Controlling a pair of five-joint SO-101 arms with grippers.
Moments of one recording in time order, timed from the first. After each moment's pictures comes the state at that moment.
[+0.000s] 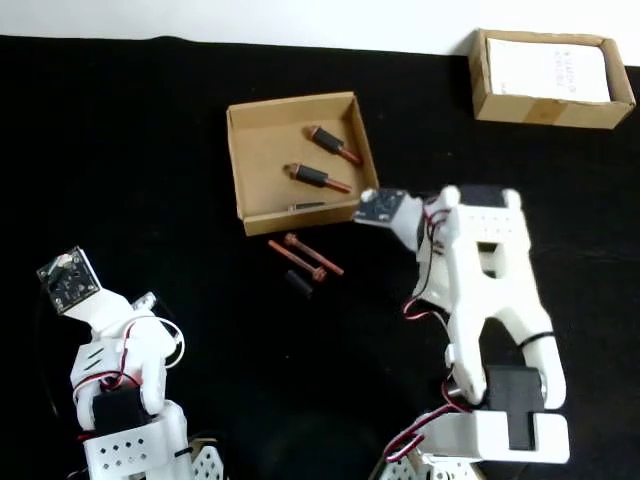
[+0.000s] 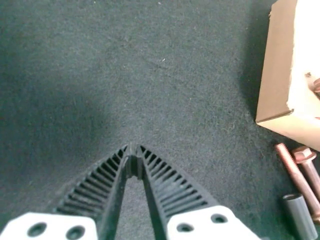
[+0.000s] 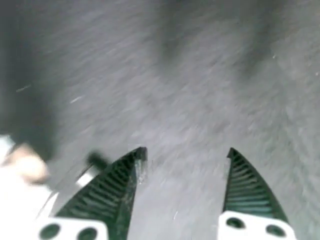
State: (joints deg) left arm -20.5 -103.6 96.1 55.2 20.4; right arm -5.1 -4.6 18.9 89.6 66.6
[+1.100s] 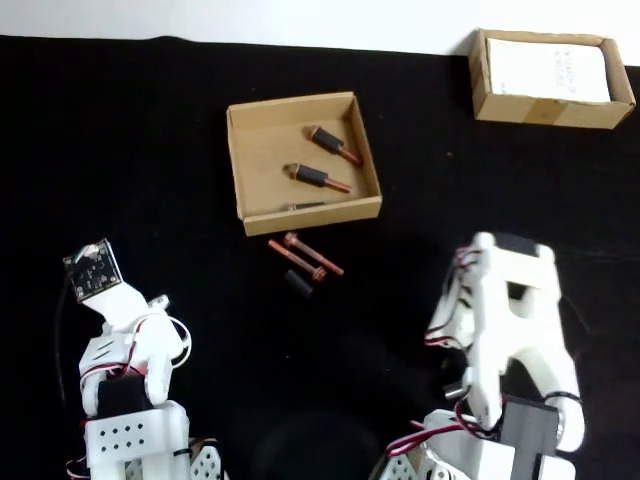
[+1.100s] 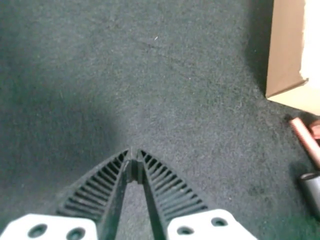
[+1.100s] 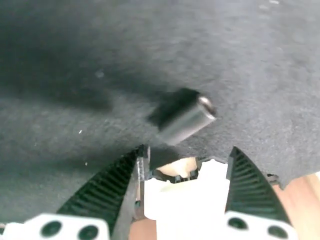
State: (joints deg) left arm -17.5 -90.3 96.1 47.3 15.4; right arm 8.3 -12.8 42.2 87.2 -14.4
